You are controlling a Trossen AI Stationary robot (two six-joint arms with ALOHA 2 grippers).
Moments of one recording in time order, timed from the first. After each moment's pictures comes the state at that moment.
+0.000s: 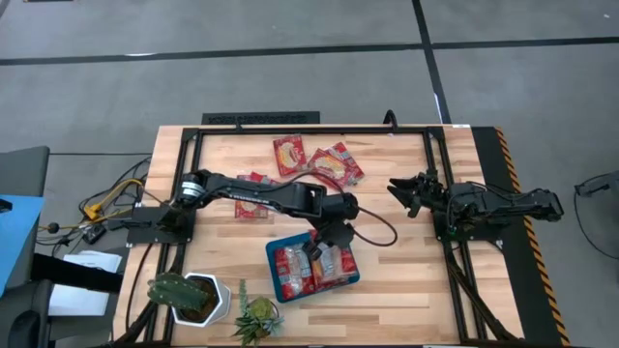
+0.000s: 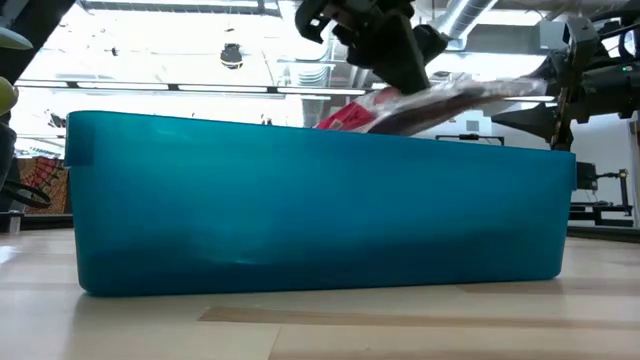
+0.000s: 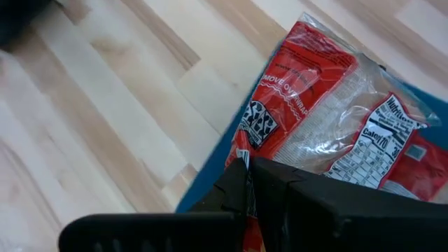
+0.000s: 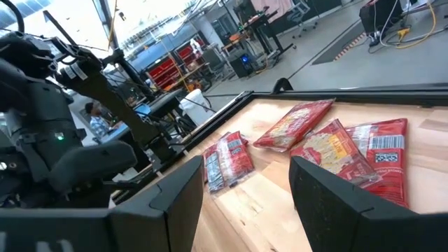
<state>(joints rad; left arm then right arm) -0.09 2.13 1.94 -0.72 0.17 0.62 0.04 0.06 0.02 0.02 0.47 0.57</state>
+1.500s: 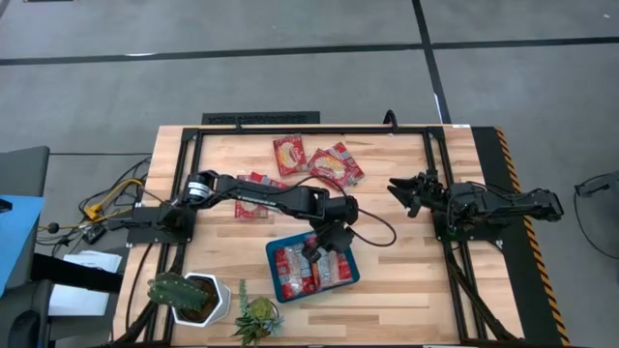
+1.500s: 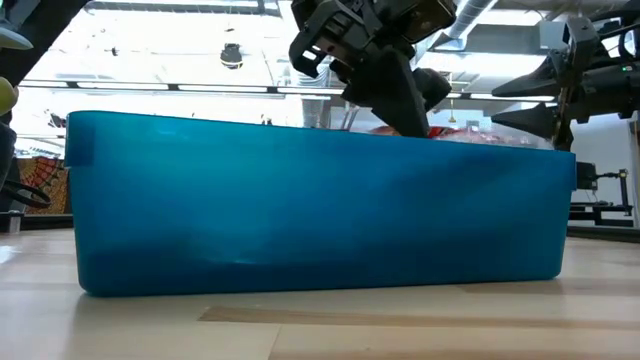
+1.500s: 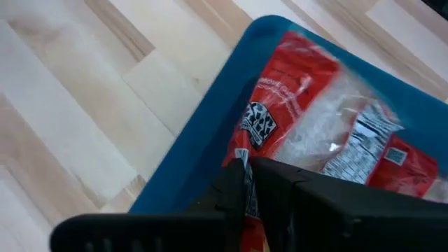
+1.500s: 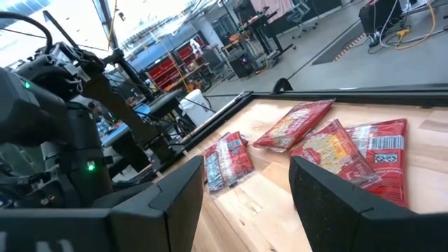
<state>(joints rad) -0.07 2.18 1.86 -0.65 0.32 0.58 0.04 0.06 0.02 0.02 0.47 0.57</state>
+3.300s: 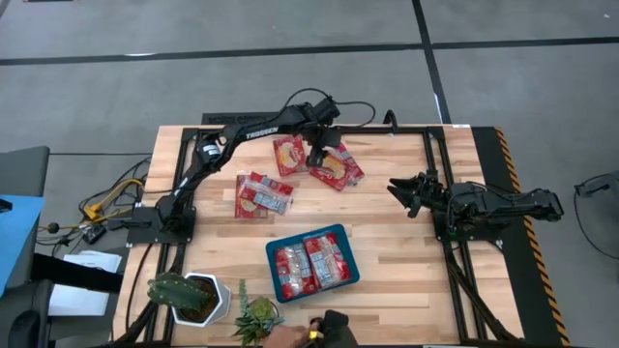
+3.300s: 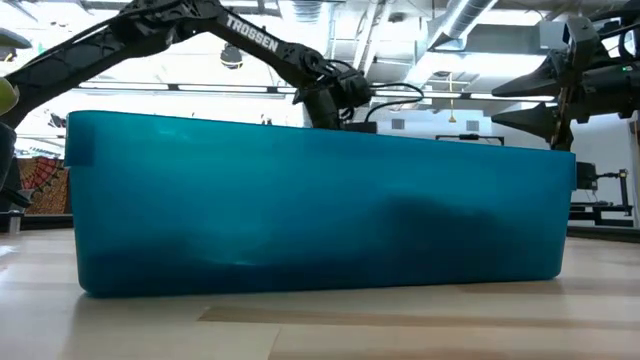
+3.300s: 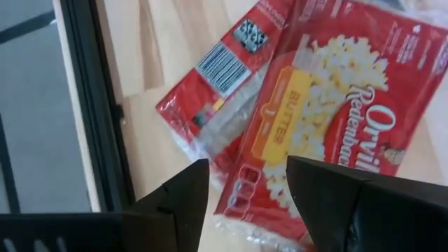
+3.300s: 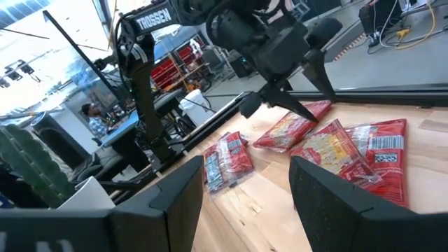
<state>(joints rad) 0.49 2.34 2.10 -0.76 0.08 0.74 0.04 0.06 0.02 0.02 0.47 0.57</state>
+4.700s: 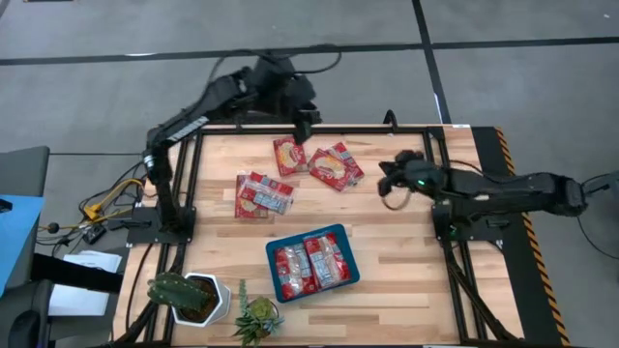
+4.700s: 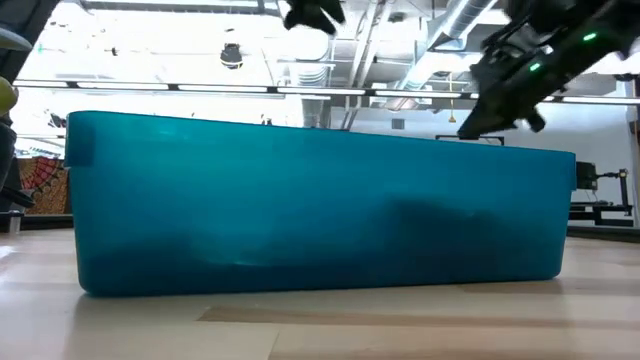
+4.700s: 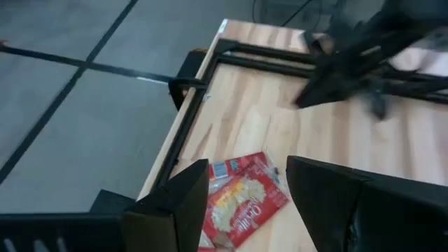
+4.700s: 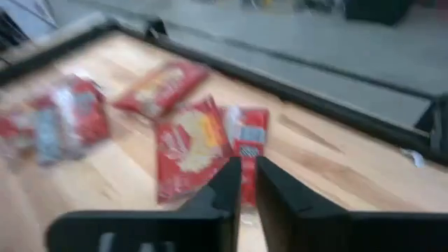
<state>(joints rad) 0.41 1.84 2.23 -0.93 0.04 0.11 -0.22 0.83 0.46 -0.17 0.54 0.44</state>
